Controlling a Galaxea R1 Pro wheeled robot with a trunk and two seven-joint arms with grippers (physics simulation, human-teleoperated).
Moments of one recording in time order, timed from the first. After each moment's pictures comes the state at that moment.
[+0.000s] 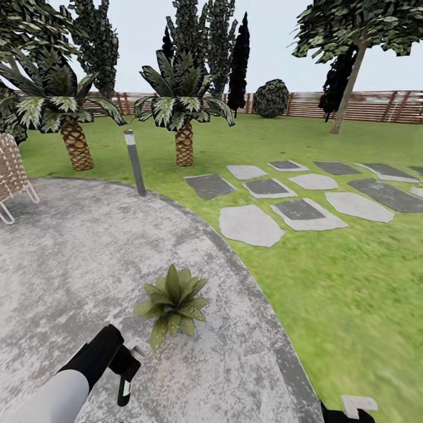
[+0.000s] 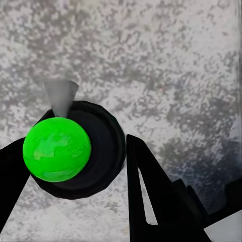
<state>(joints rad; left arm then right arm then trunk) -0.65 0.08 0.04 -0.52 -0.75 0.70 -0.73 -0.30 -0.07 -0.74 -0.45 0.61 -0.20 0.13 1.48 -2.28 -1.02</state>
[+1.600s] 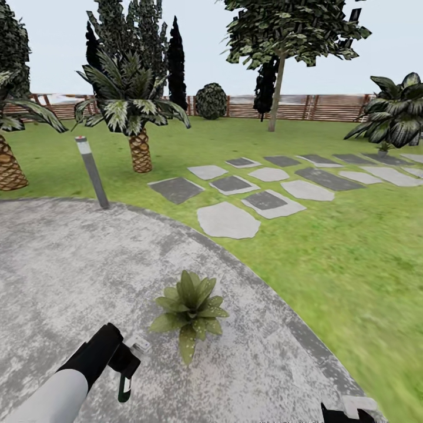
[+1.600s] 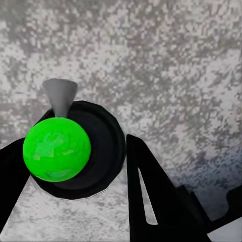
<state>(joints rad) -0.65 0.09 0.04 -0.54 -0.74 0.70 -0.73 -0.30 -0.07 -0.74 -0.45 0.61 -0.20 0.13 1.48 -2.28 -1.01</state>
